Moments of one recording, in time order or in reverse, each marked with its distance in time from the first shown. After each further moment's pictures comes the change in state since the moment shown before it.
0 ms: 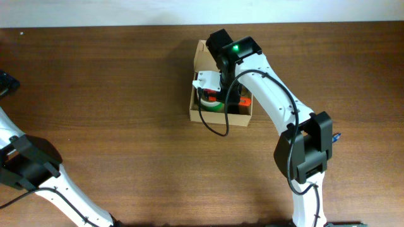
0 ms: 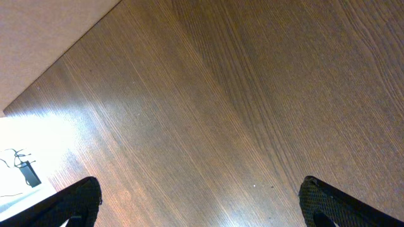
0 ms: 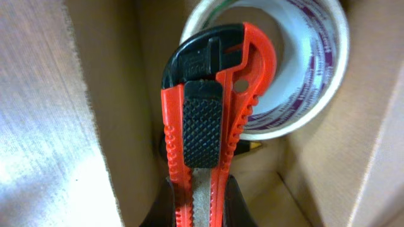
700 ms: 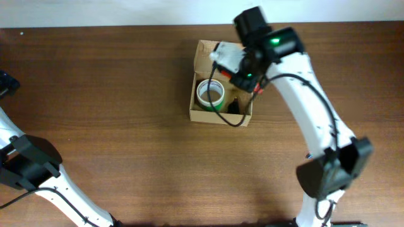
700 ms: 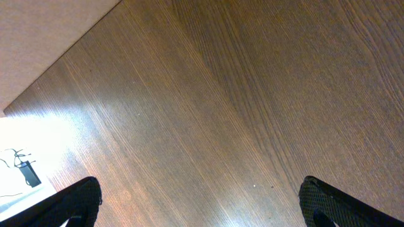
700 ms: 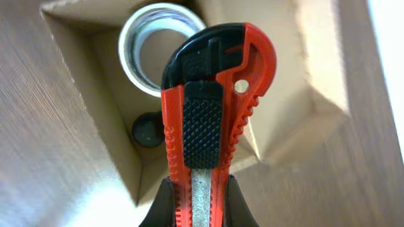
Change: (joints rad) left arm 0.000 0.000 0.000 0.000 0.000 0.000; right arm -0.067 -0.192 0.000 0.058 0.000 0.157
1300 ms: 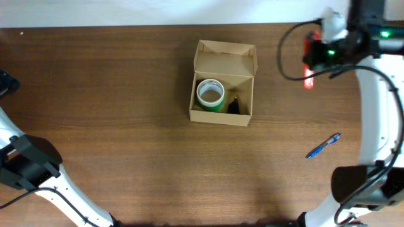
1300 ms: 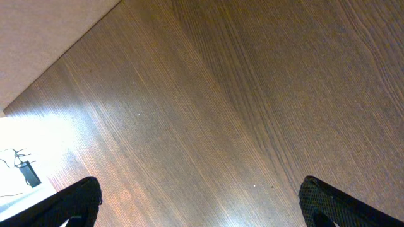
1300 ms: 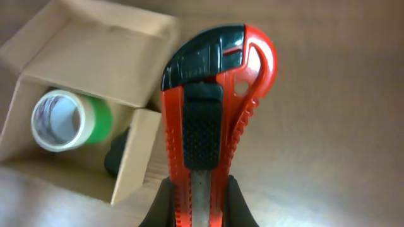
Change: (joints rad) left arm 0.000 0.000 0.000 0.000 0.000 0.000; right arm -0.449 -0.166 -0.007 0.007 -0.173 0.612
